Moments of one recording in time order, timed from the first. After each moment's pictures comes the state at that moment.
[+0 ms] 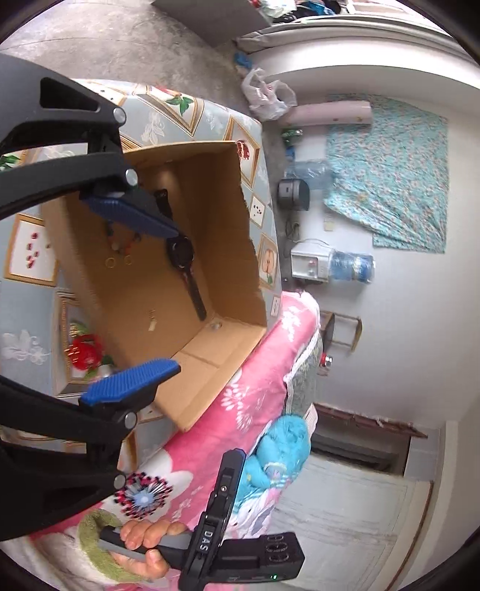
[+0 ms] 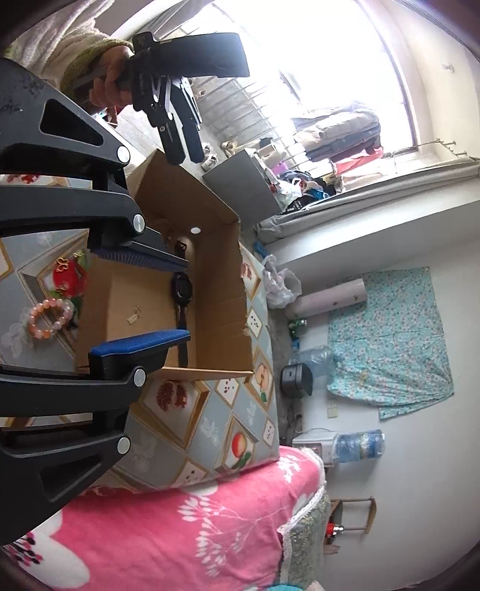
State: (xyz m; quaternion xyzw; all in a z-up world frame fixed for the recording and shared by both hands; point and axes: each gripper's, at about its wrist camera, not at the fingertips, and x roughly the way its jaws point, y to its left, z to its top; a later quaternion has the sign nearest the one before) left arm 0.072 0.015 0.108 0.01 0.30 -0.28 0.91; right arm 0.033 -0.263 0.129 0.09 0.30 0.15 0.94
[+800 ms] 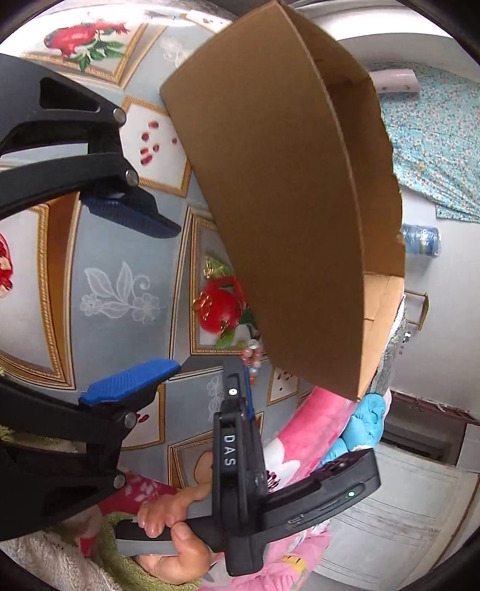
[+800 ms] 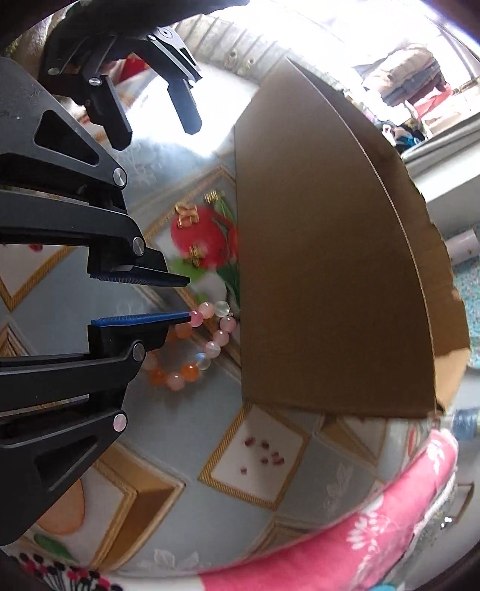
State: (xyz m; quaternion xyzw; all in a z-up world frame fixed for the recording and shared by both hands) left arm 0.023 -0.034 -0.022 0.05 0.41 -0.31 0.86; right arm 0.060 -0.225 -0.024 0.08 0.51 0.08 0.85
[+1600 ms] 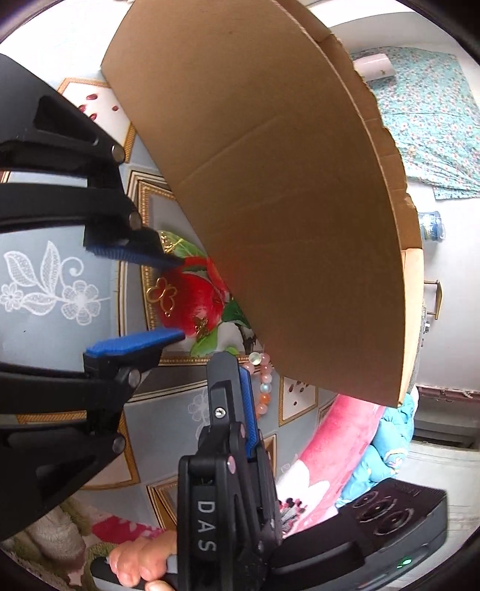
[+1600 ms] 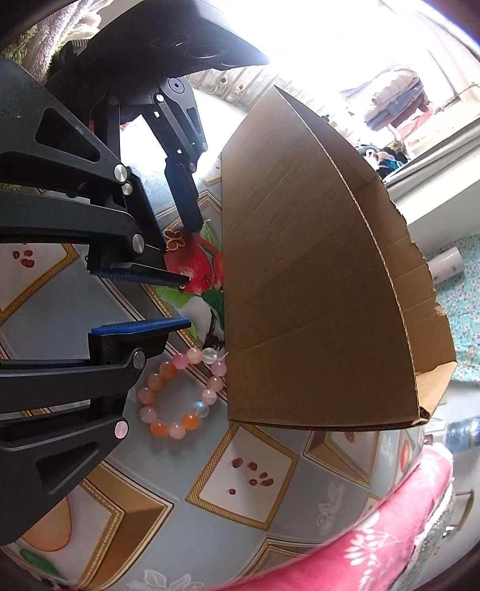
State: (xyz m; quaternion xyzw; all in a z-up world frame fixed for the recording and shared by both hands) left arm 0.049 -0.083 -0.037 0.13 0.40 -0.30 0.86; right arm 0.051 -0.230 -0.020 0.12 0.48 0.14 0.86
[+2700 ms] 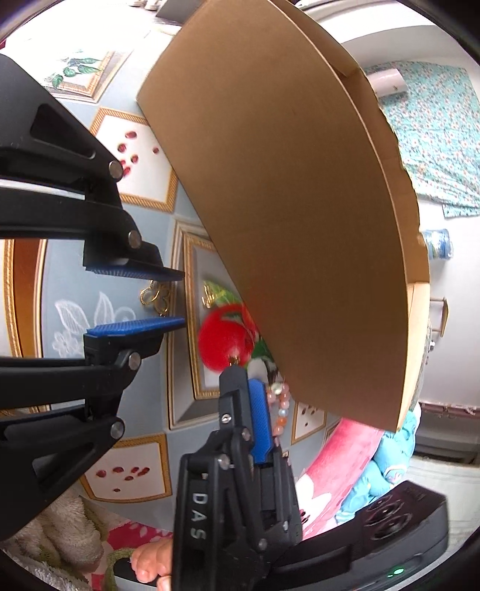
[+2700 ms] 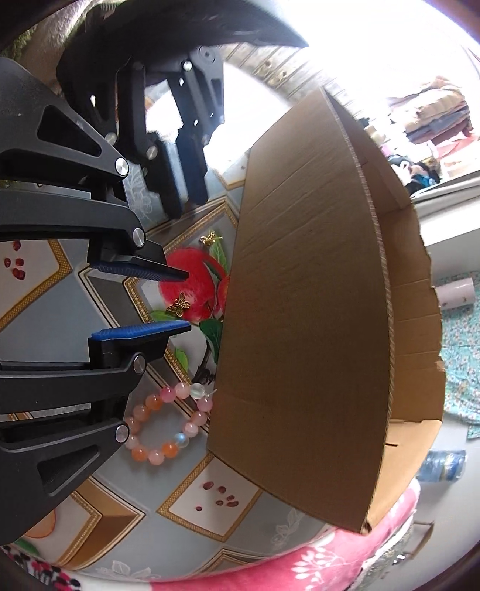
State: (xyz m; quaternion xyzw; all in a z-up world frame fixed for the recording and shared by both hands) left arm 0.046 -0.049 -0.037 0.12 0.42 -0.27 0.86; right arm 0.053 -0.187 -0.018 0.02 0.49 0.14 0.86
